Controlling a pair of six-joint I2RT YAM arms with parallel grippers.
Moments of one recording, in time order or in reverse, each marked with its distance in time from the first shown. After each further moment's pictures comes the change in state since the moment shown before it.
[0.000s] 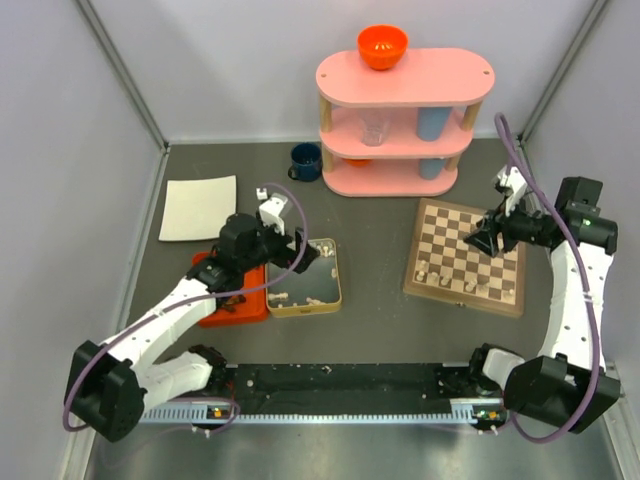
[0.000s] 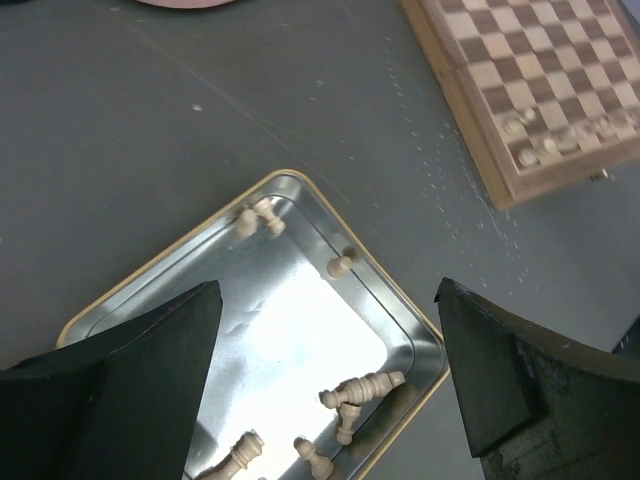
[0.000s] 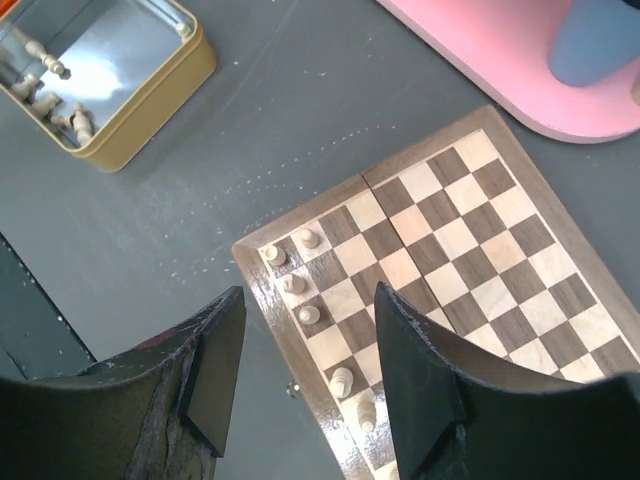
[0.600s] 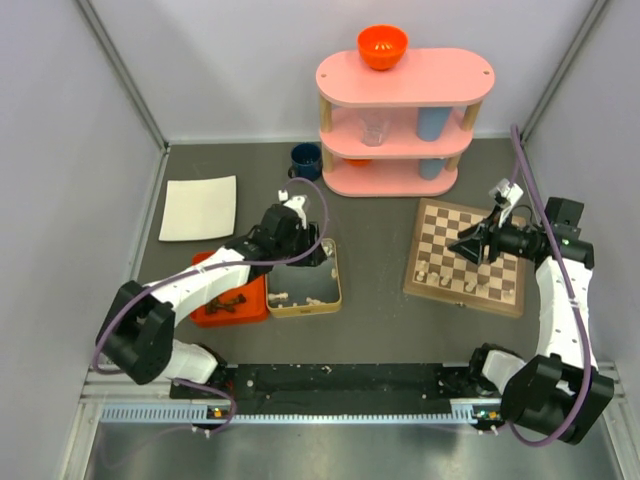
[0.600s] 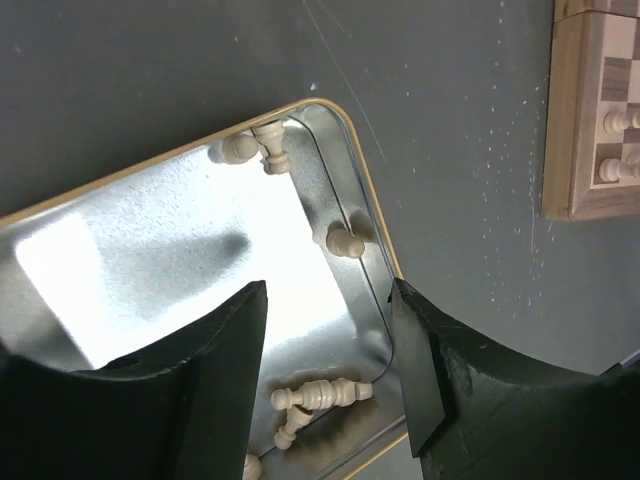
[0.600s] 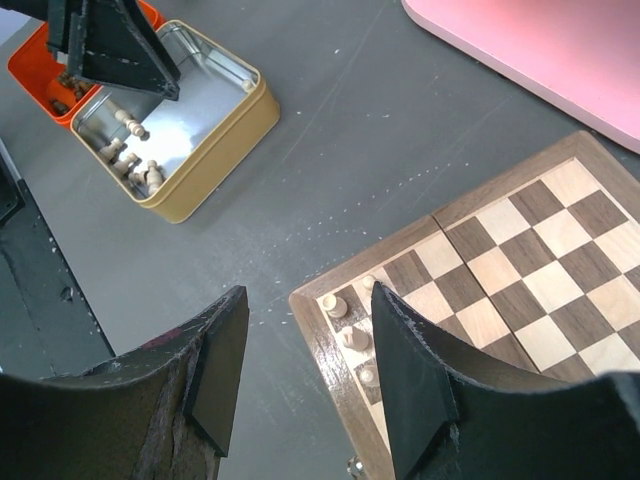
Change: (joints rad) left arm -0.097 0.372 0.161 -0.137 -0.120 -0.277; right arm 0.000 -0.053 -0.282 0.287 -0.199 0.192
